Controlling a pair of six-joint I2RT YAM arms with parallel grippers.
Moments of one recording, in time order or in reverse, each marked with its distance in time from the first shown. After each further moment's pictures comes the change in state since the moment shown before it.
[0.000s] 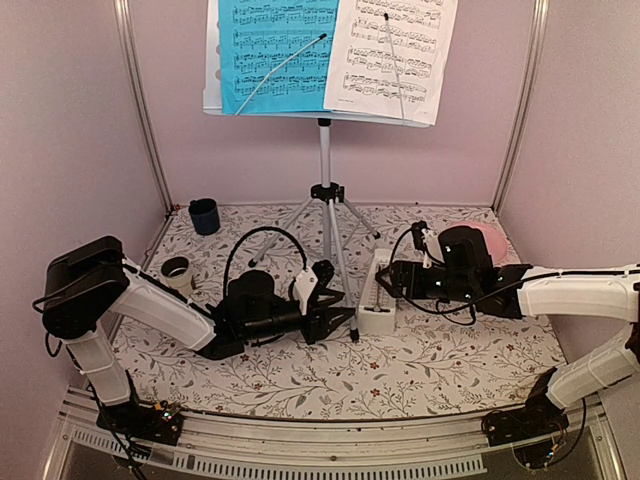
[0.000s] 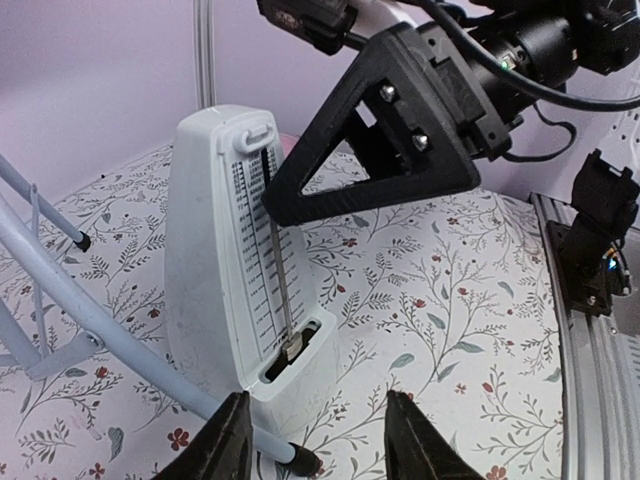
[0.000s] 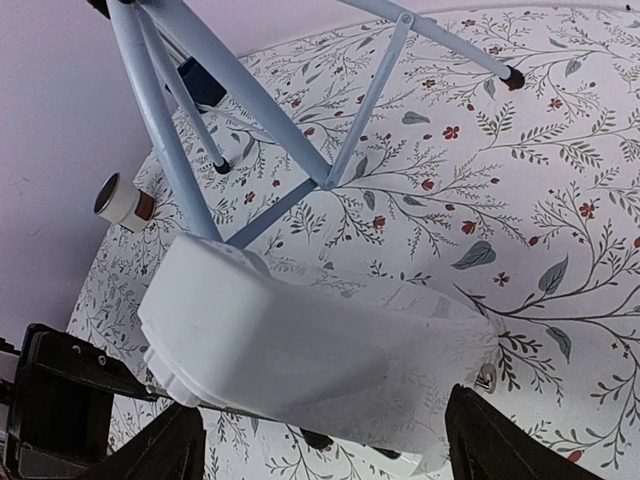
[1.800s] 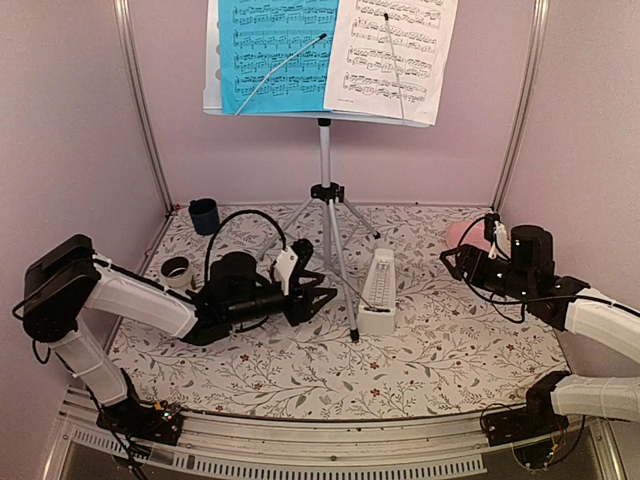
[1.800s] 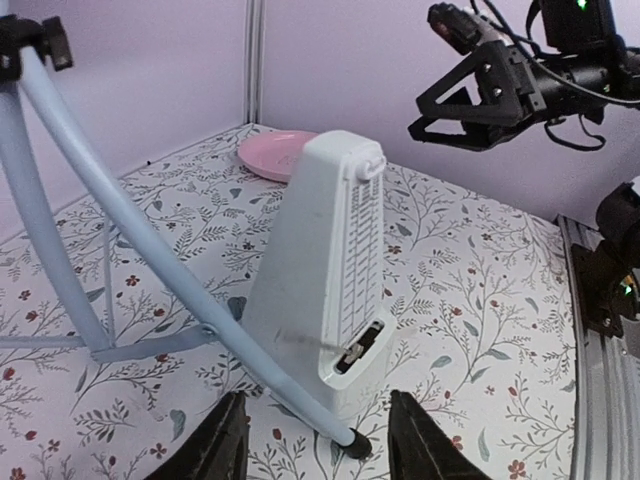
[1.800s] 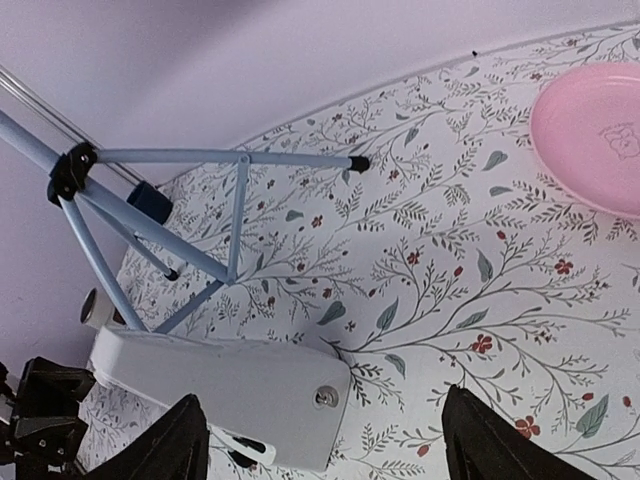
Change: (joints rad) left arm 0.093 -0.113 -0.013 -0.118 0.009 -0.034; right arm -0.343 -0.368 -0.184 -0.094 -0.089 0.006
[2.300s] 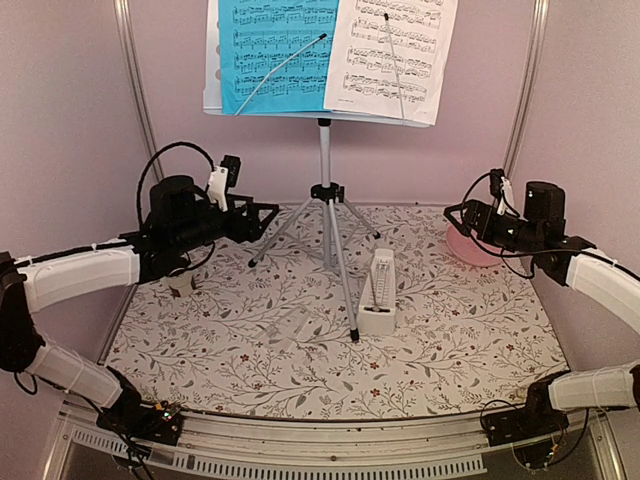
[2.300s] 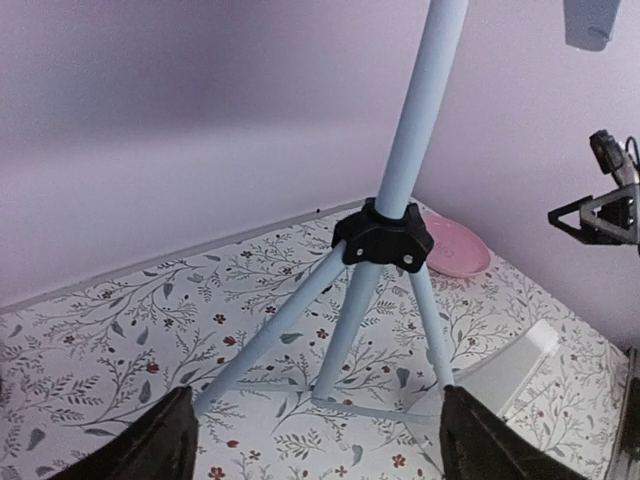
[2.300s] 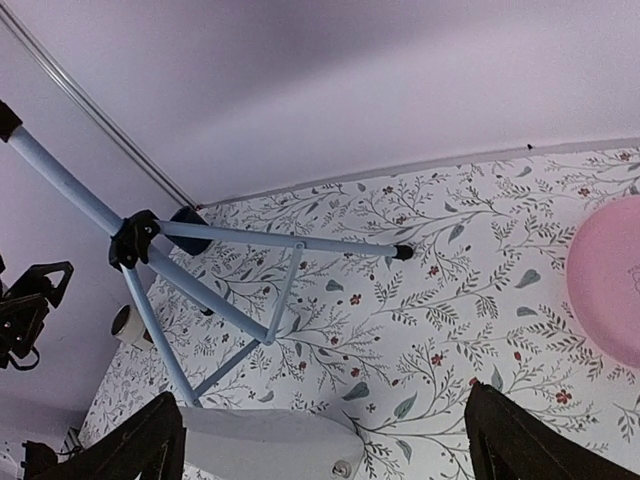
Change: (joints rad) left arm 0.370 -0.304 0.206 -0.491 0.031 -0.096; right arm -0.208 0.153 0.267 -0.014 -0.280 -0.157
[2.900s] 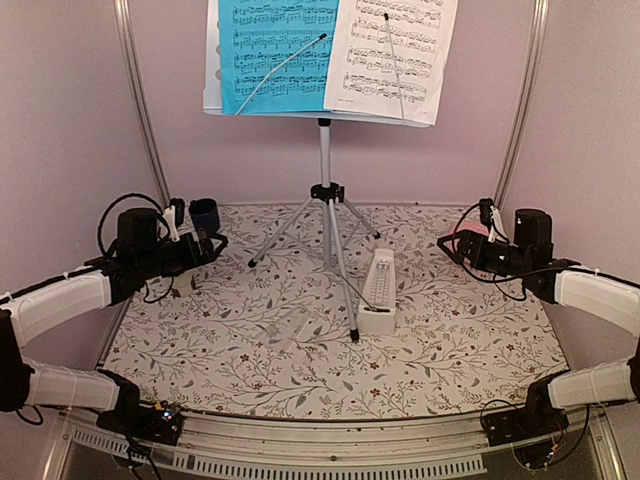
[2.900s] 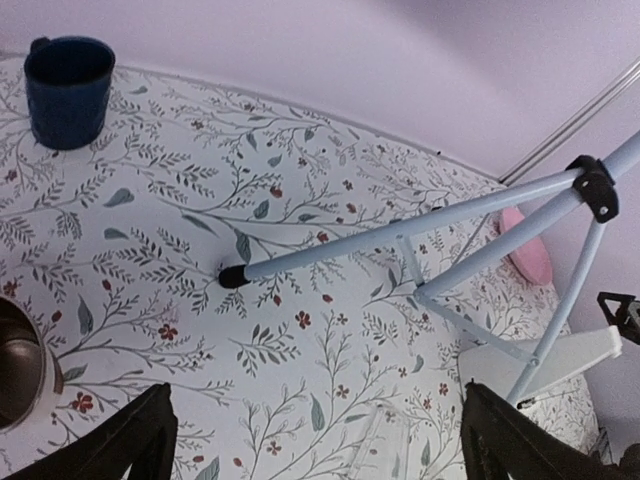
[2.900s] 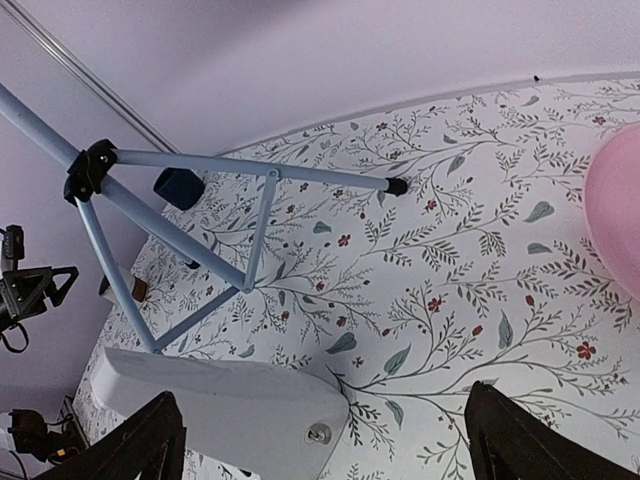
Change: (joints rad) left arm 0.278 -0.204 -0.192 -0.265 0.048 -0.305; right arm -0.014 0.071 -0.140 0.148 -0.080 -0.015
